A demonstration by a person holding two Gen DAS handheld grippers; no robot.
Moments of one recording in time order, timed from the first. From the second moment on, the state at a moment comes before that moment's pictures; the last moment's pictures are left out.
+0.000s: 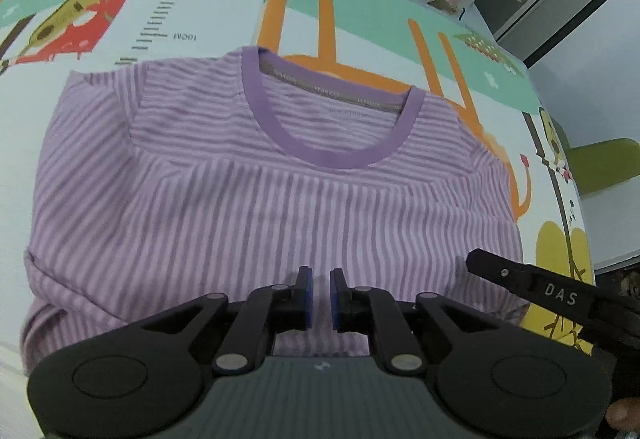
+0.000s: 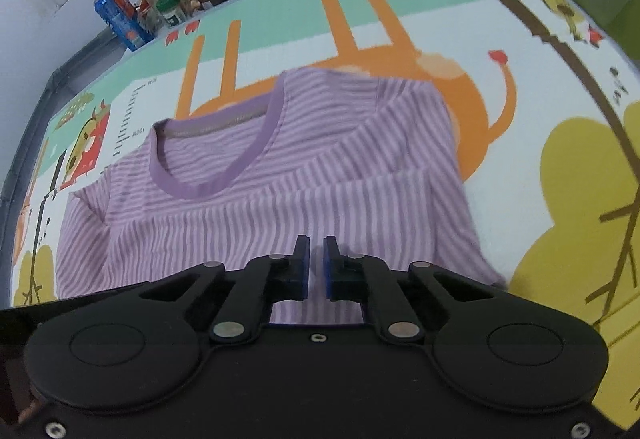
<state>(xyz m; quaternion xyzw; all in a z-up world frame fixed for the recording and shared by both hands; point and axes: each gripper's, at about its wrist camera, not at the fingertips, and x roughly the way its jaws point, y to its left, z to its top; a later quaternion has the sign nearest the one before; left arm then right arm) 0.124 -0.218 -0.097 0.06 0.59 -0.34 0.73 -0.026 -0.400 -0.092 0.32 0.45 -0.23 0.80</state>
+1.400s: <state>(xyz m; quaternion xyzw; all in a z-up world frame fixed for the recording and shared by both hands) 0.189 -0.087 -0.113 -0.03 0.61 -0.18 0.77 -0.069 -0.422 -0.116 0.32 0.46 -0.29 0.77</state>
